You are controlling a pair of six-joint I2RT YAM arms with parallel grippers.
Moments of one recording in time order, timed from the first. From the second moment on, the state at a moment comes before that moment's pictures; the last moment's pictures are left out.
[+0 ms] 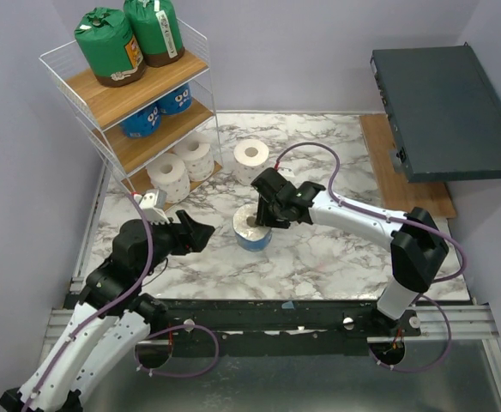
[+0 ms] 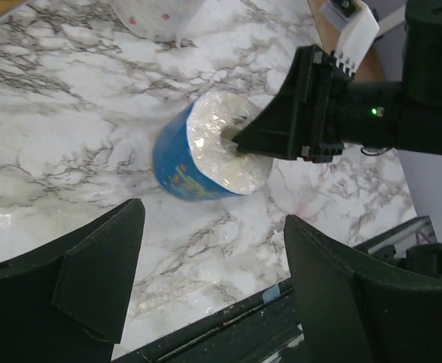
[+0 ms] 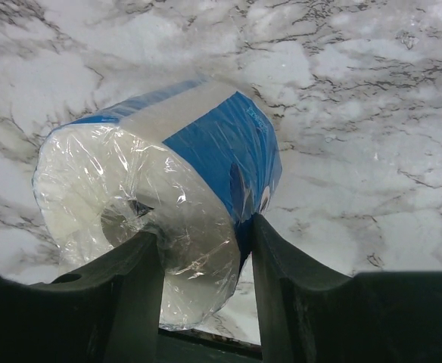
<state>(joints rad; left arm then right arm) -0.51 0.42 0.66 -0.57 0.02 -0.64 0.89 1.70 1.30 -0.65 0.21 0.87</state>
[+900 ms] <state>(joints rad) -0.79 0.75 0.88 -0.58 -0.09 -0.52 0.87 1.38 1.16 -0.61 0.29 0.97</state>
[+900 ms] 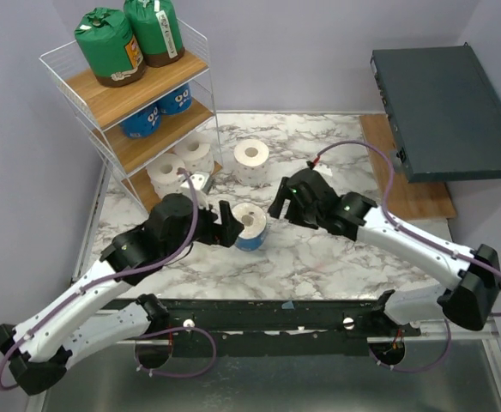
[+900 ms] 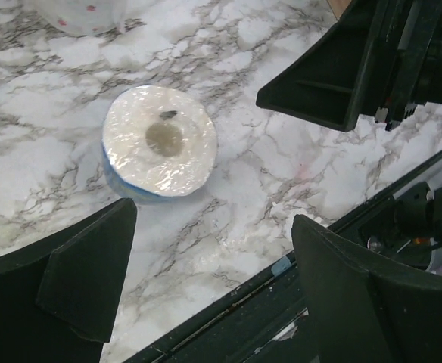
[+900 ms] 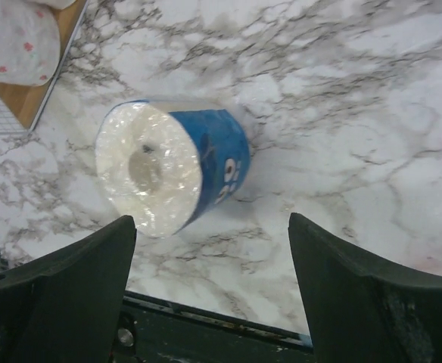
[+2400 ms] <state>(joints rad) -0.93 1.56 1.22 -0.68 -0.19 -0.36 0.82 0.97 0.68 -0.55 0.35 0.90</state>
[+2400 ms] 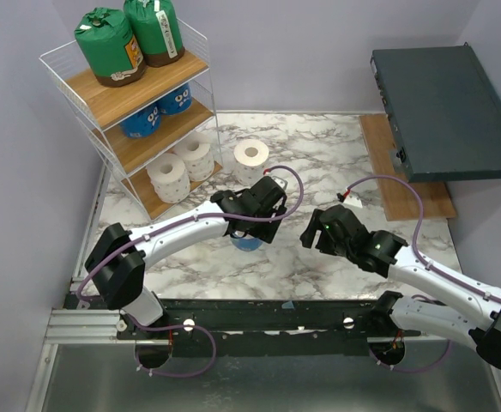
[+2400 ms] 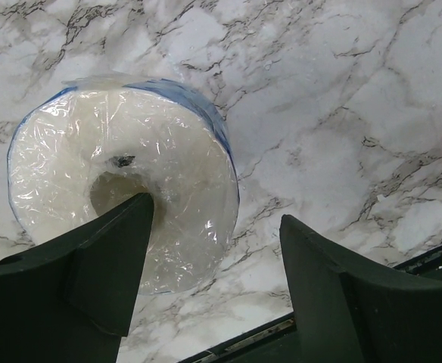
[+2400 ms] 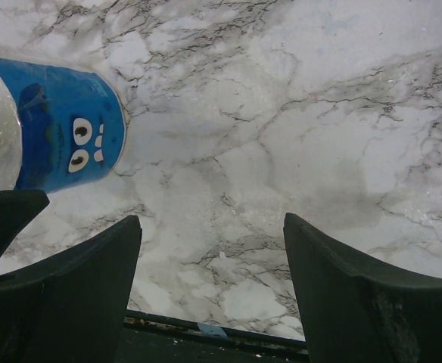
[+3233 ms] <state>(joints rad) -0.95 1.60 1.21 -0.66 -0.30 -0.36 0.82 0.95 0.67 -0.55 0.35 0.90</state>
